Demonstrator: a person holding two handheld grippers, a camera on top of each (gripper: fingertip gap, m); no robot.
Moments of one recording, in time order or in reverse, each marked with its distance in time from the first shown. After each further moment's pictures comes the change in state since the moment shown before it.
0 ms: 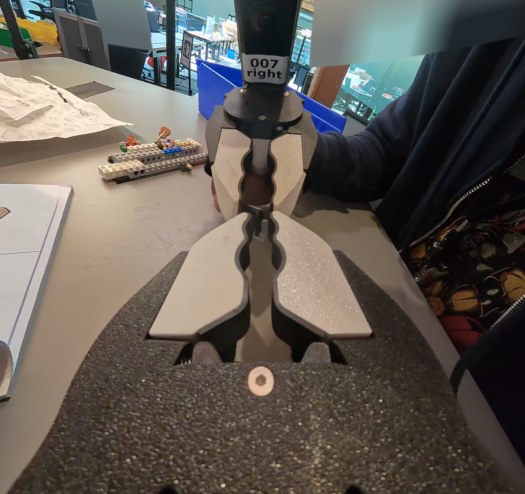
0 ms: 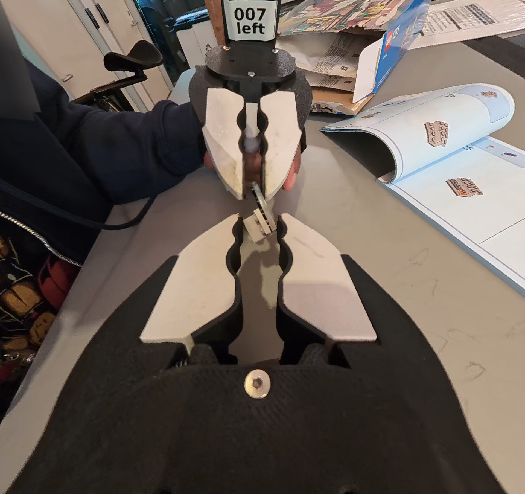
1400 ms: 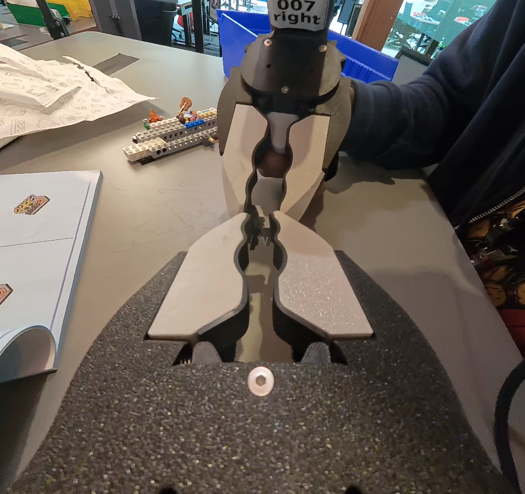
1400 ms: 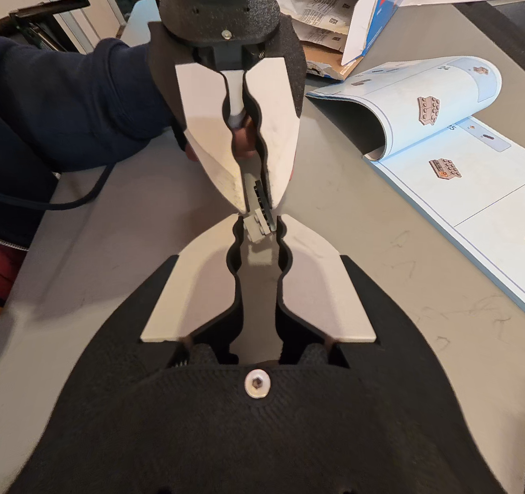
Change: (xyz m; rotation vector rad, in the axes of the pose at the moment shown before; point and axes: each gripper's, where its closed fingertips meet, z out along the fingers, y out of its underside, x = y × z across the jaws) left arm -0.010 0.016 0.009 -0.148 -0.138 0.107; right arm 0.008 0.017 0.005 -0.157 0.113 -0.088
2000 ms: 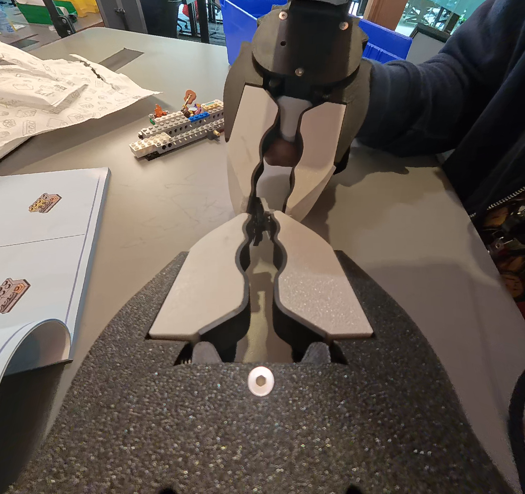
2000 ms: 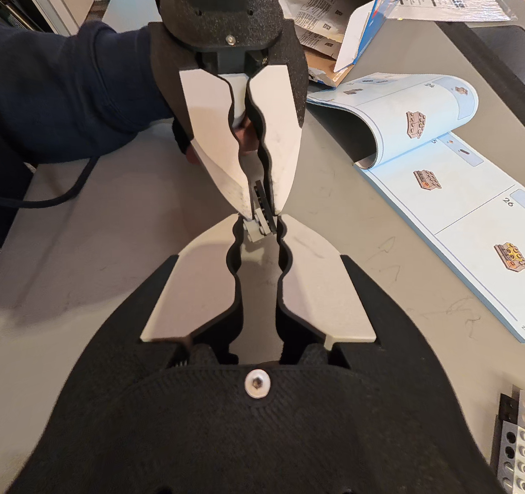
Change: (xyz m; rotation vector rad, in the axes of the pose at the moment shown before) left arm -0.002 0.005 0.000 -0.036 -0.031 0.041; right arm -0.001 -0.004 0.000 -0.016 0.059 -0.063
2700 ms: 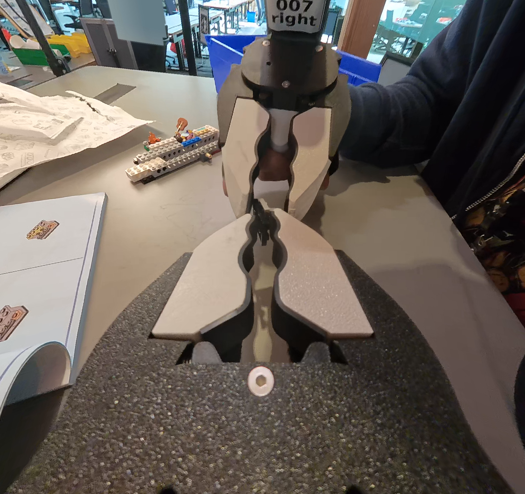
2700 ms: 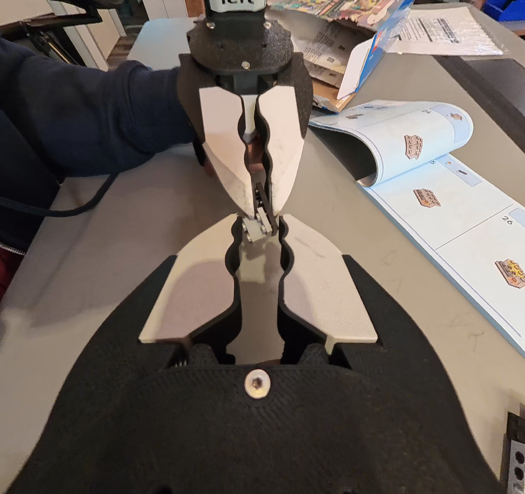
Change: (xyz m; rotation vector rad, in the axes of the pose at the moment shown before) left arm 0.004 -0.010 -0.004 0.087 0.058 0.037; right arm -0.005 -0.013 -0.007 0.090 -0.036 -0.007
